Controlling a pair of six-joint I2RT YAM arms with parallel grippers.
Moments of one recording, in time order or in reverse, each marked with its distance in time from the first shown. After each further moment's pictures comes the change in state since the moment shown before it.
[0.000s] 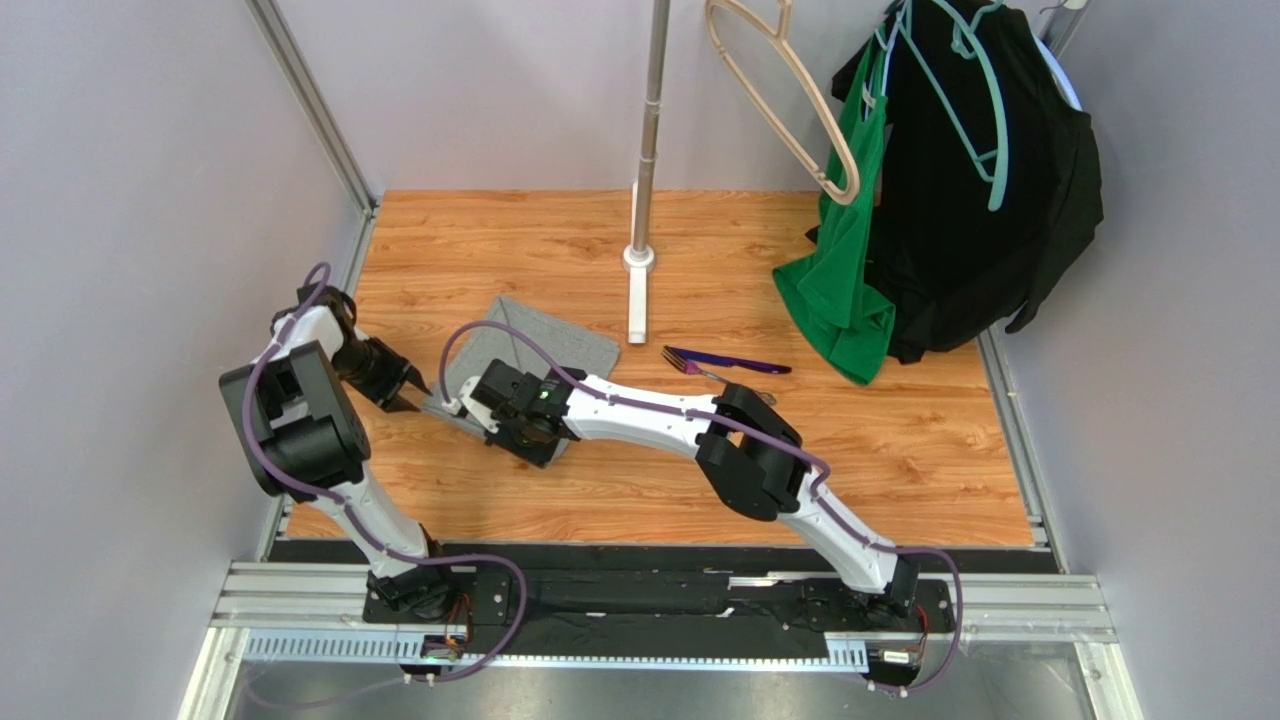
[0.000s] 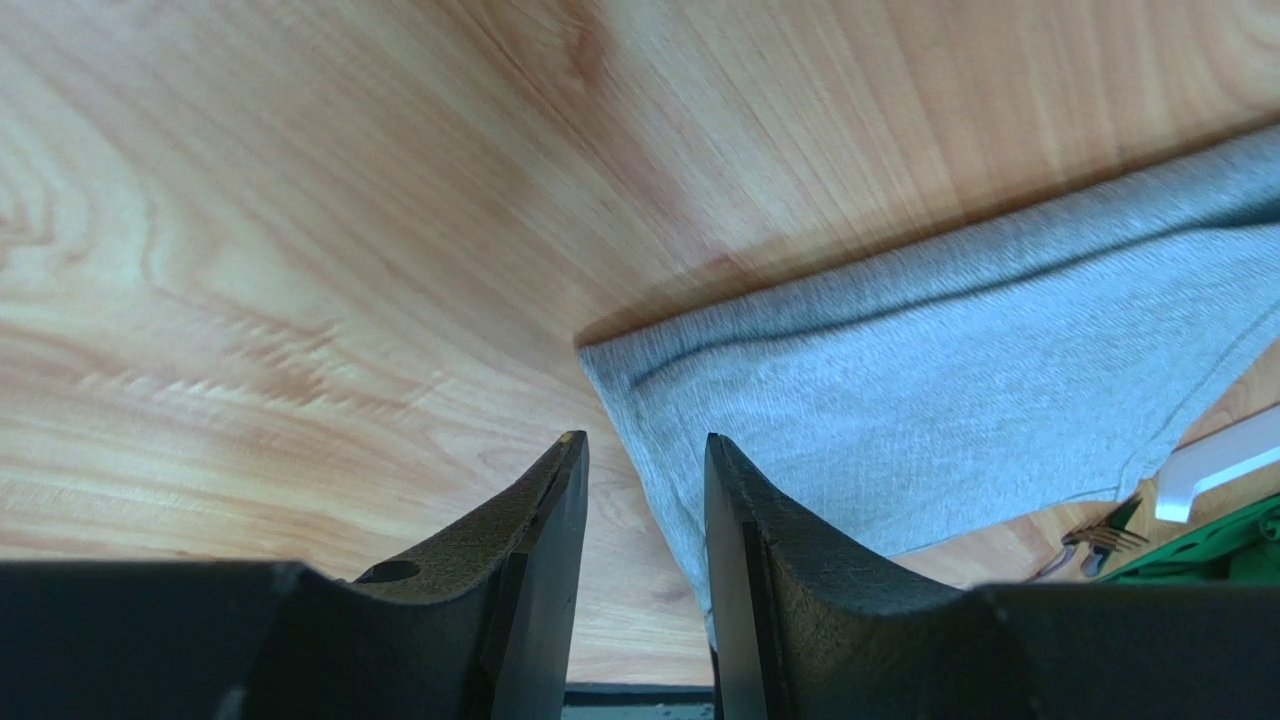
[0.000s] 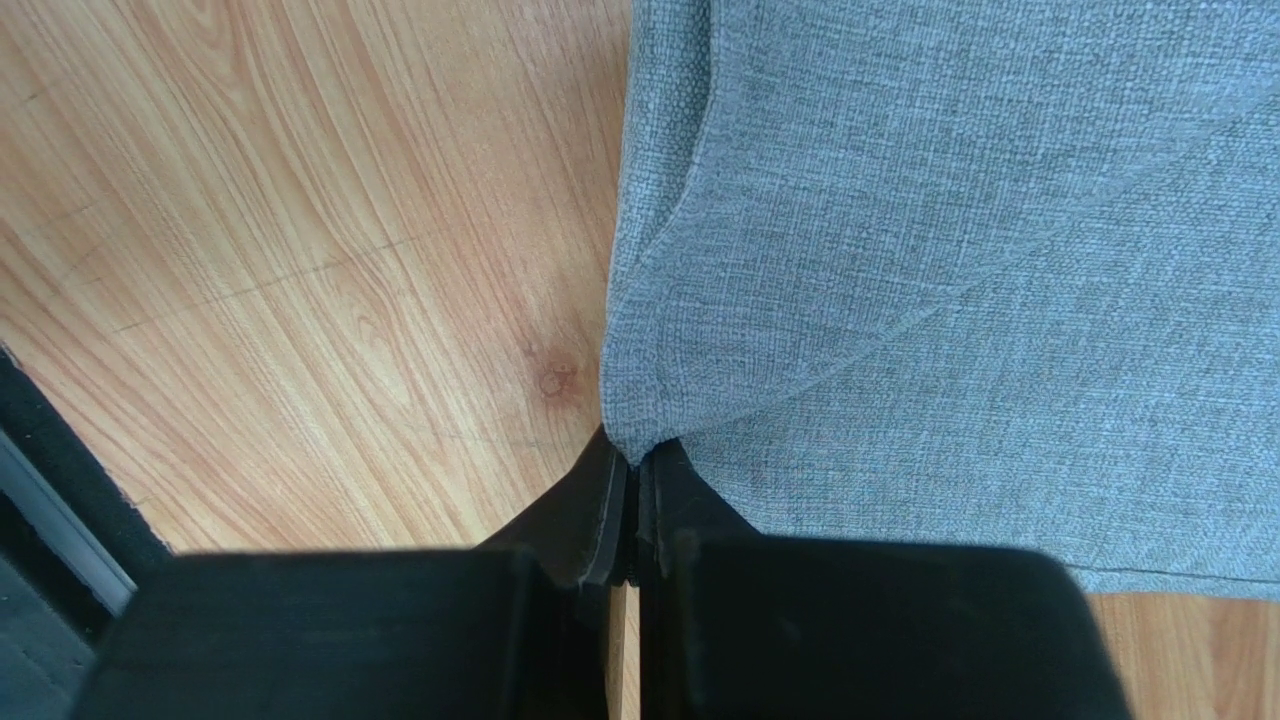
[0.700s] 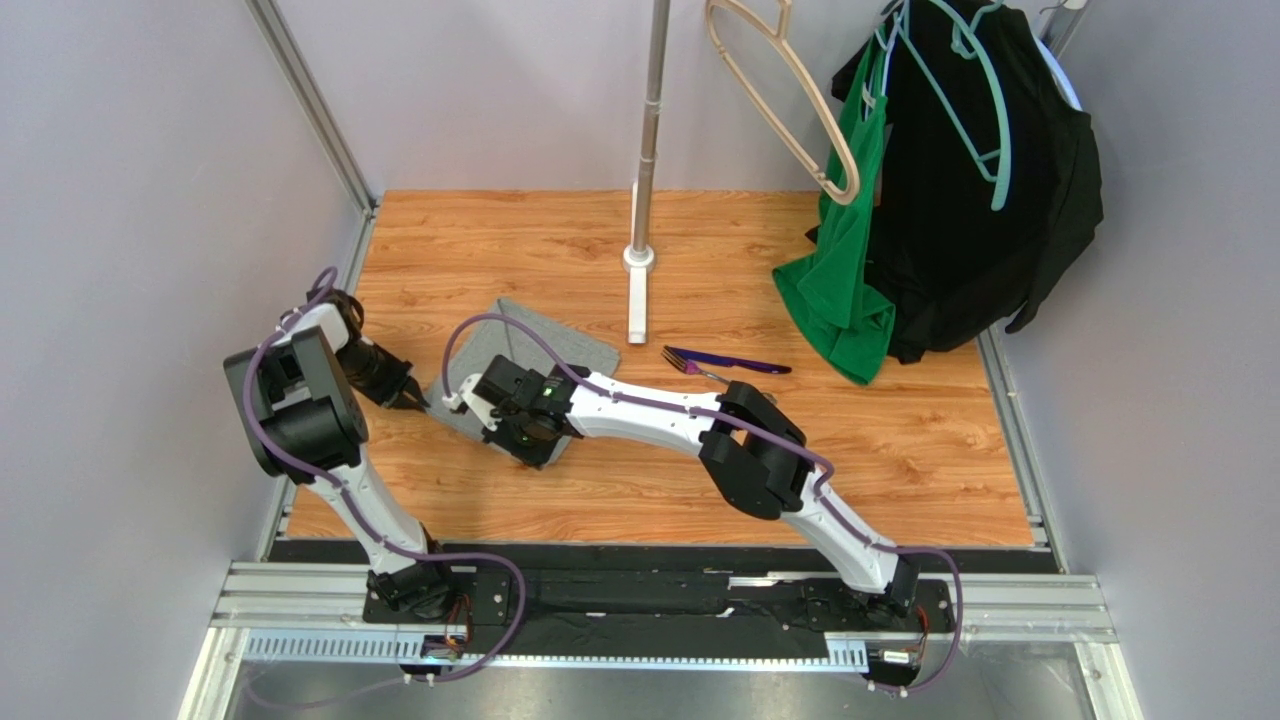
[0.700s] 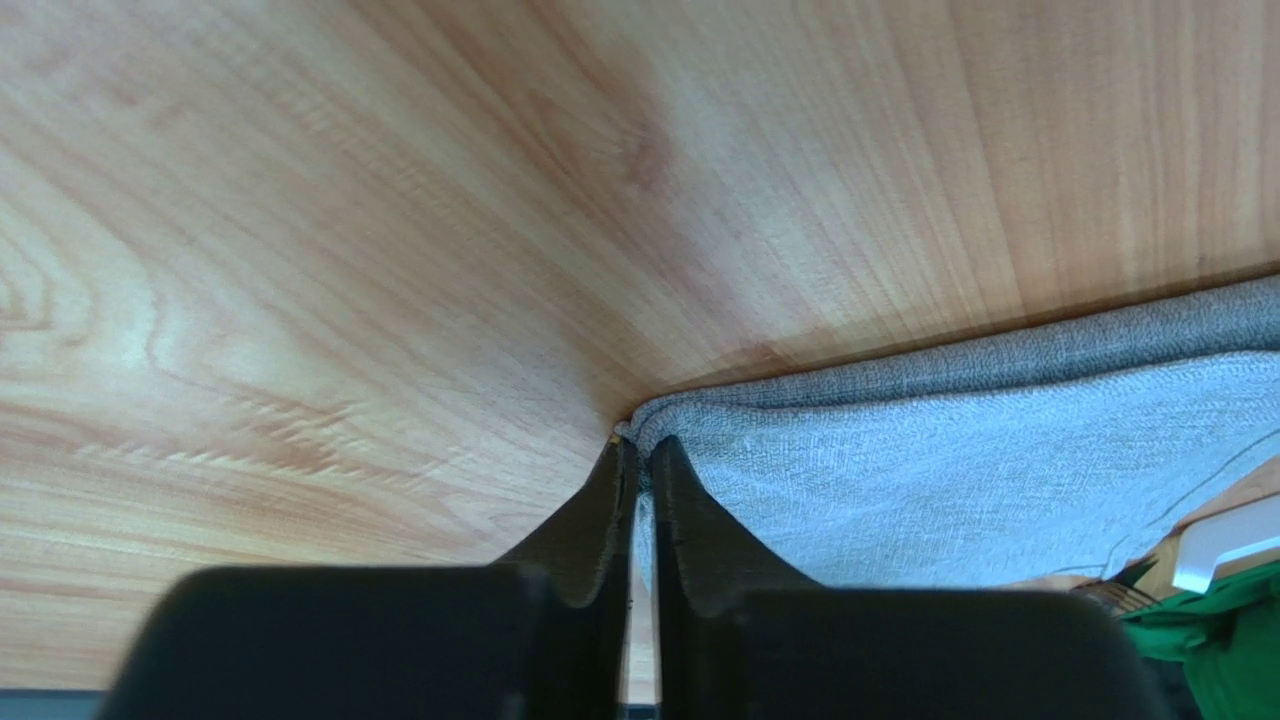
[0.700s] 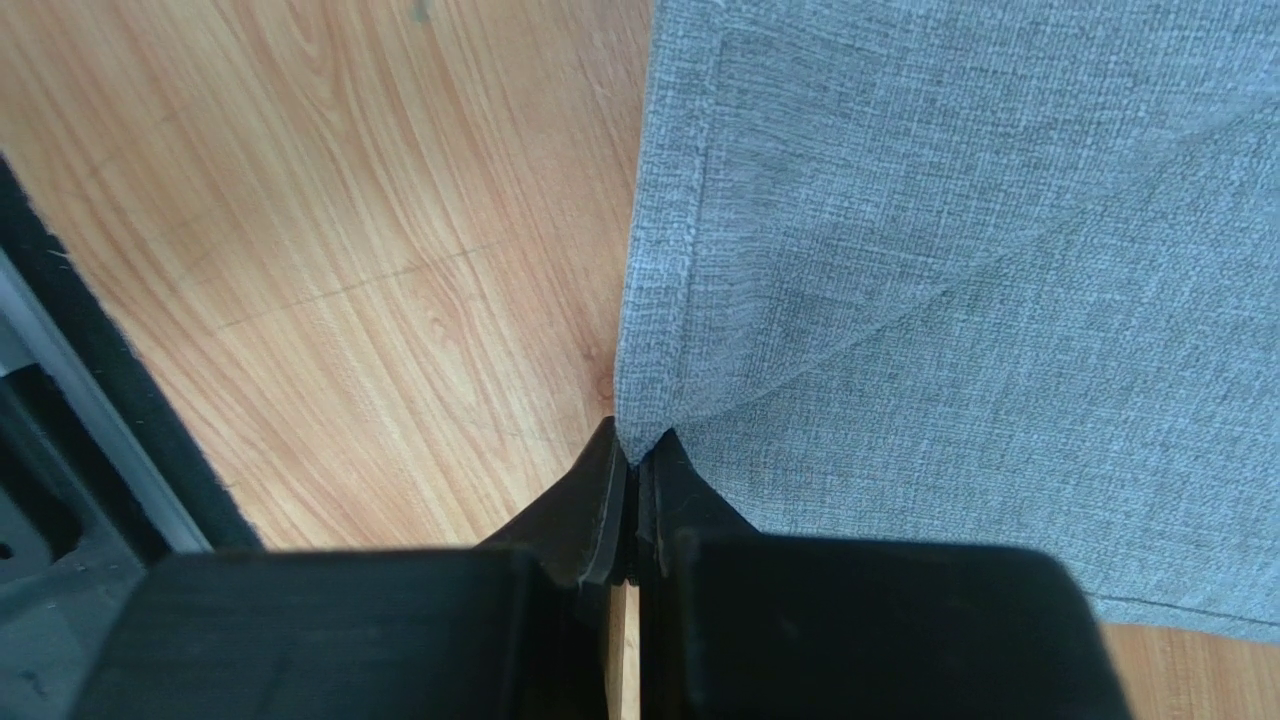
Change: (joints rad) left arm -0.010 0.102 0.024 0.016 -0.045 -0.033; right arm -0.010 -0.016 -0.019 0.027 -0.084 0.042
